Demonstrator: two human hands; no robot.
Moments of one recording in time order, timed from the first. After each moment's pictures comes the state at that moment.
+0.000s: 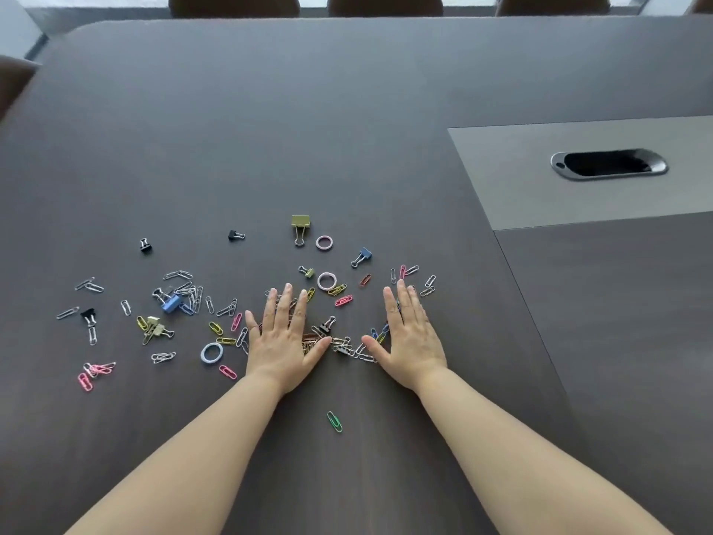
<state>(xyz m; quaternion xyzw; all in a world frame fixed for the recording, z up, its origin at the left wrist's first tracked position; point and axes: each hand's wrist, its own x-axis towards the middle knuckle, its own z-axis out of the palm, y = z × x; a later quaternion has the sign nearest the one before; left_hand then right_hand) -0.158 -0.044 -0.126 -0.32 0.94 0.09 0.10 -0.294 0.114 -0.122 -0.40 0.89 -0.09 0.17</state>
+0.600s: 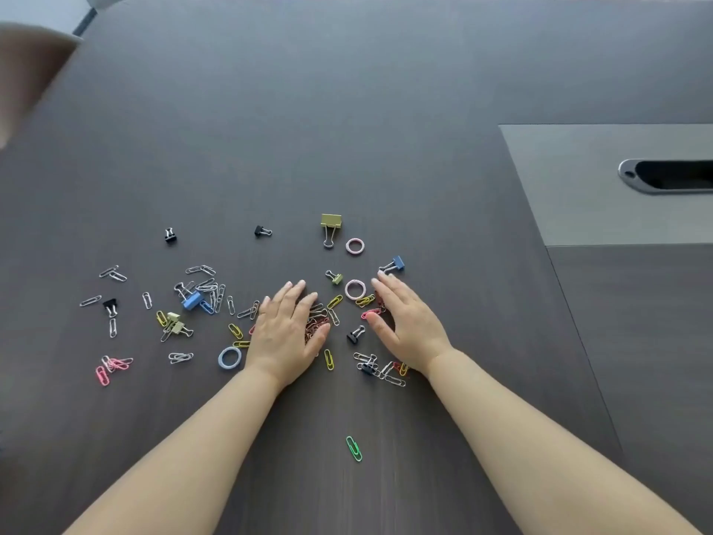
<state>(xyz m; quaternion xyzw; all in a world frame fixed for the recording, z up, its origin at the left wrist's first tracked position) -0.158 -0.086 -0.132 -0.32 0.94 0.14 0.01 -0.319 0.052 -0.117 -0.50 0.82 -0.19 0.20</state>
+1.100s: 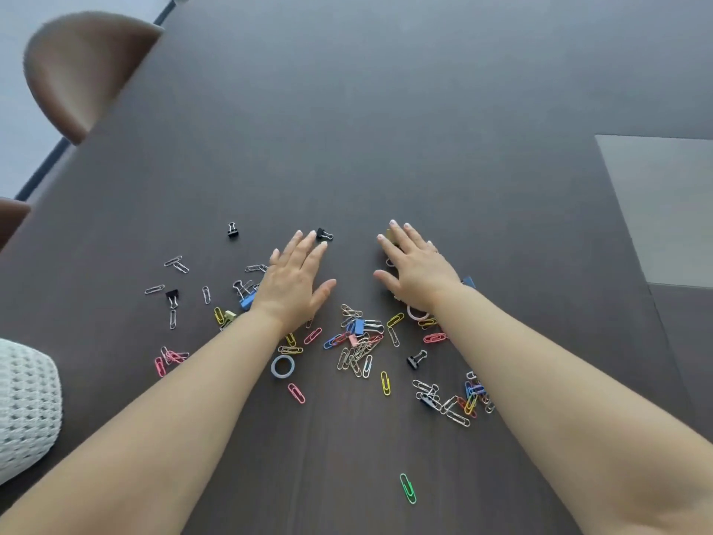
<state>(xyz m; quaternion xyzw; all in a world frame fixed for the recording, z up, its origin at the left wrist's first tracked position) -0.157 -0.185 -0.112 -0.34 0.93 0.11 0.01 -0.345 -0.079 -0.114 -0.58 0.80 -0.01 0.19</state>
